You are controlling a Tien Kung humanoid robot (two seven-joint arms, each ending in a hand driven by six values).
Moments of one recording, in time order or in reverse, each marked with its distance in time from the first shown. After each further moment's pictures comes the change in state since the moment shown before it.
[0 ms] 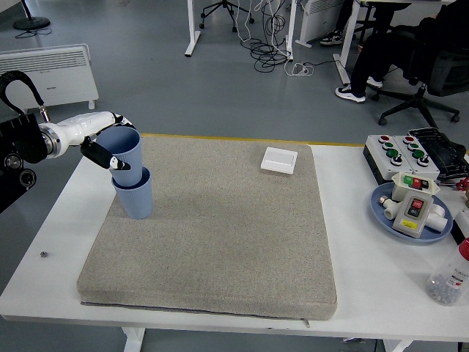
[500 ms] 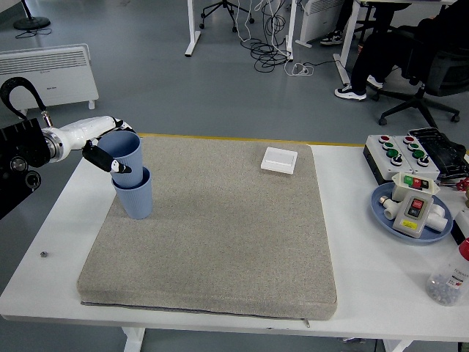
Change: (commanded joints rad) left arm -0.005 -0.032 0.015 0.065 -0.021 0.009 -0.023; right arm -0.003 0.001 -0.002 0.000 -0.001 0.000 -0.001
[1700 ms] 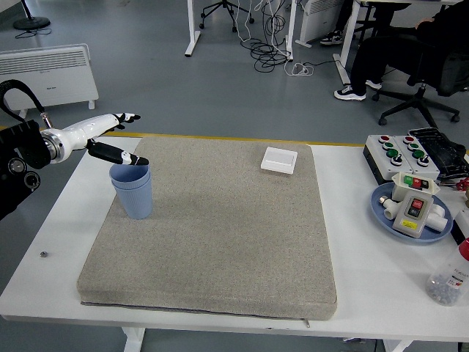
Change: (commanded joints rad) left arm 0.041 -0.002 -0.070 -0.013 -0.029 0.042 -0.084; right arm -0.001 0.002 0.009 0.000 -0.008 0.001 0.001
